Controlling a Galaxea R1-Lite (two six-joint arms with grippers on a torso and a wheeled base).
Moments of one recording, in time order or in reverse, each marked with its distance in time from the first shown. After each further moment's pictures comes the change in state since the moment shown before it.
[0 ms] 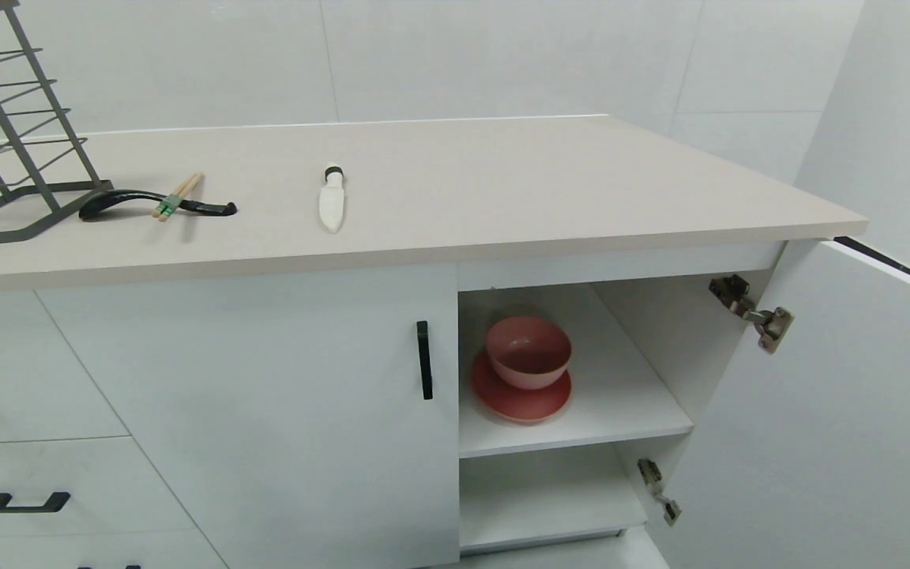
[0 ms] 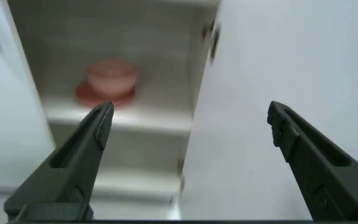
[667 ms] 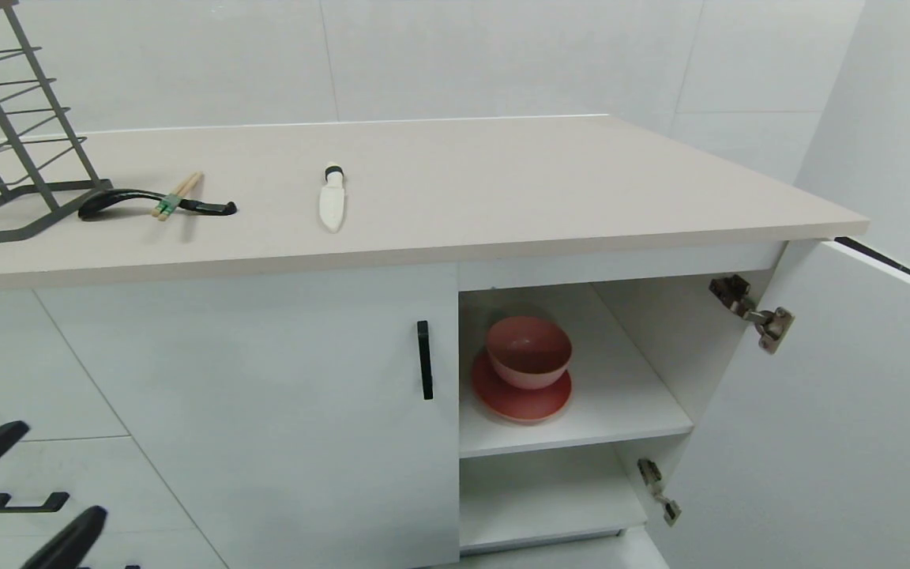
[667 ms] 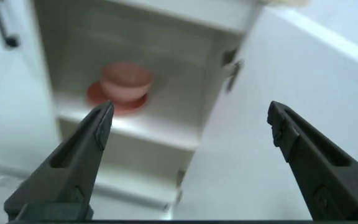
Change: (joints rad) left arm -0.347 0.453 0.001 -0.610 -0.075 0.045; right arm 0.115 0.365 -0.087 -0.275 -0.014 -0.110
